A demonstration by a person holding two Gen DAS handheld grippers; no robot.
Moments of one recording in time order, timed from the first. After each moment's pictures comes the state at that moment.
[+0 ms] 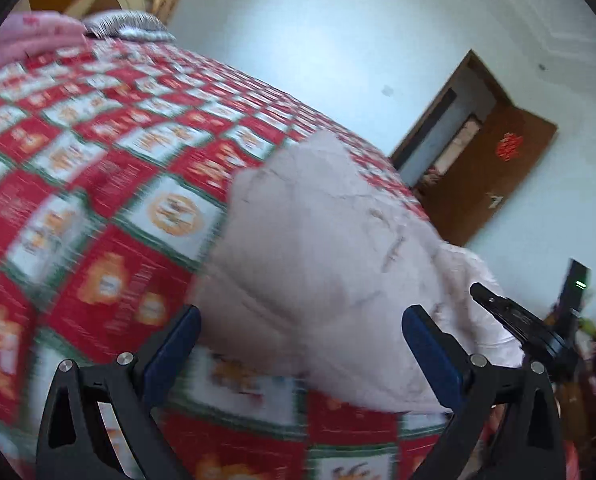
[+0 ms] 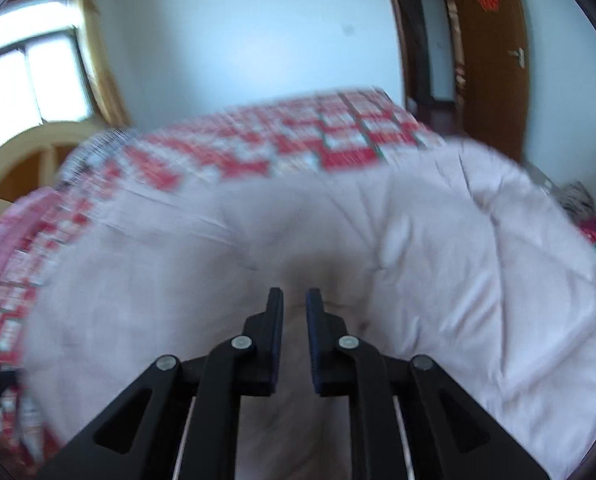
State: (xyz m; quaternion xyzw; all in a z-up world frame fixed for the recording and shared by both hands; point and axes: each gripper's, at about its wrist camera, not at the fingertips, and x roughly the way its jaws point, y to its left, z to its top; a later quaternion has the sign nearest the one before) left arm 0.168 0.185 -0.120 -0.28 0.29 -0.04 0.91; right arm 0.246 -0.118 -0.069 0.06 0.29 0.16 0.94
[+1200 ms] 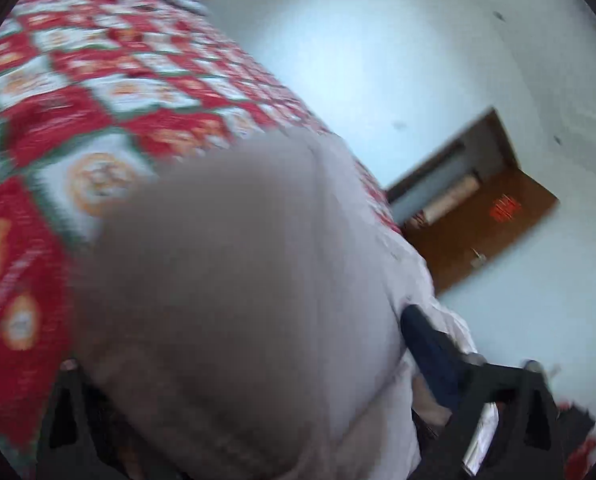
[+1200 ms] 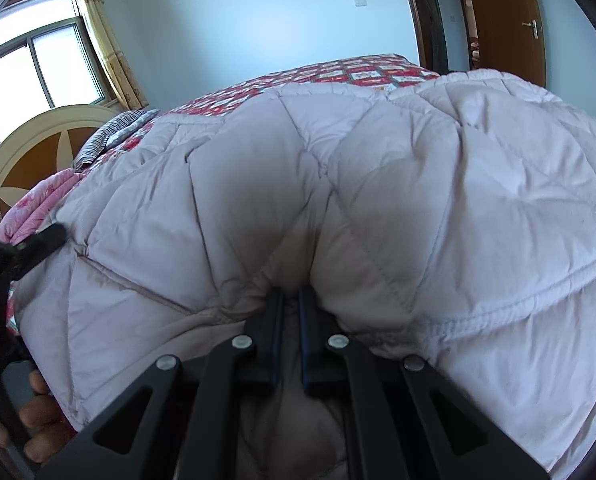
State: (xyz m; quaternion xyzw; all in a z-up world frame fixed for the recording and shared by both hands) left arm 0.225 0.172 -0.150 -0.39 0.25 -0.05 0.89; right arm 0.255 -0.086 -0.142 0.08 0.36 0.18 0.91
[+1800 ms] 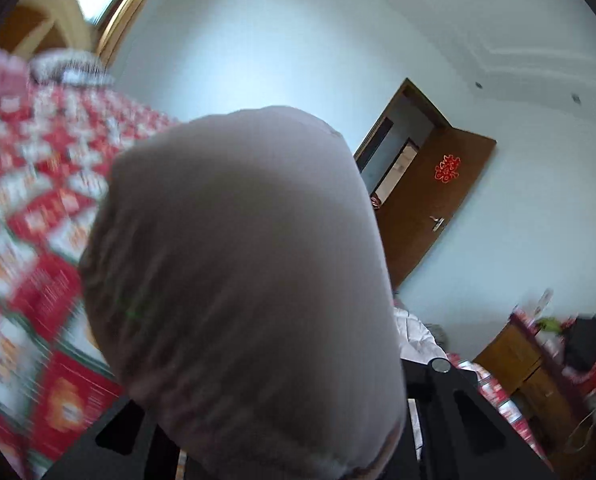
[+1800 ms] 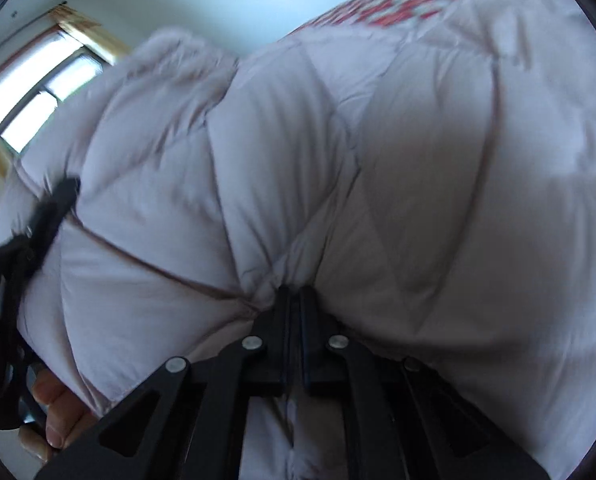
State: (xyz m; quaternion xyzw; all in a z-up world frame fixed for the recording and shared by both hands) left arm 0.169 0.201 -0.045 -0.24 0.18 -0.12 0.95; right arm 0.235 -0.003 -0.147 0.24 0.46 0.34 0.79
